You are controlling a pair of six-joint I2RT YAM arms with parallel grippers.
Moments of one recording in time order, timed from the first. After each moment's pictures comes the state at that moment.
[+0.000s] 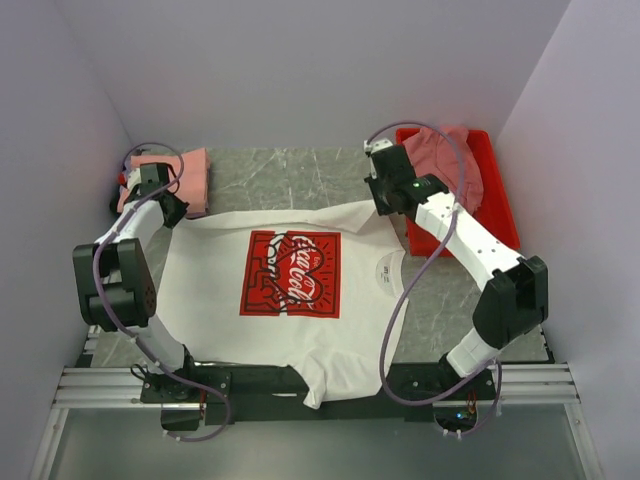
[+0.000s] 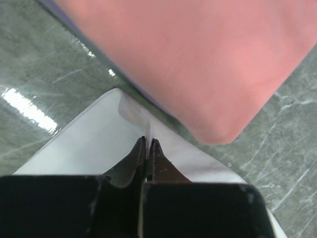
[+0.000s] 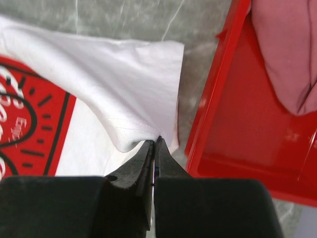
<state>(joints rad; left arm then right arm) 0.15 1.70 1.19 -0.35 -0.20 -0.77 0.45 1.61 1.45 -0.65 0.28 0.00</state>
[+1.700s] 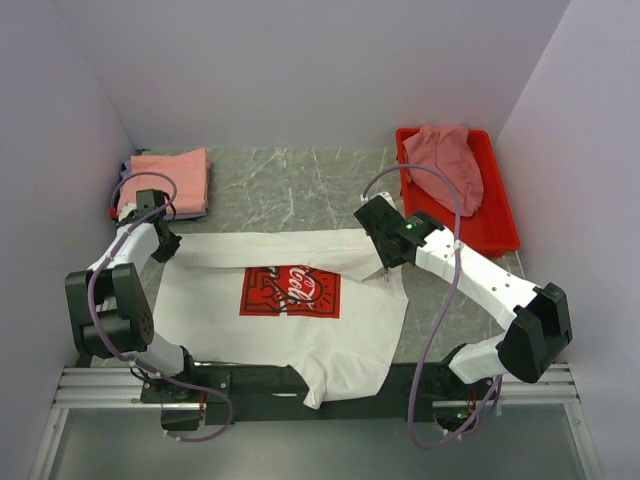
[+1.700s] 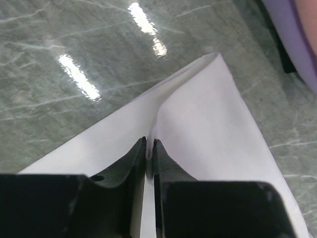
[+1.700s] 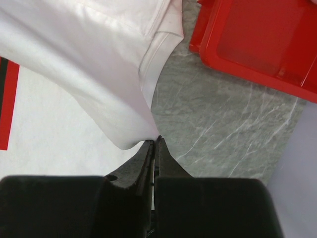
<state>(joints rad) 0.19 1.52 0.96 -0.52 -0.30 -0.78 0.68 1.40 1.20 -0.98 0.48 0.22</state>
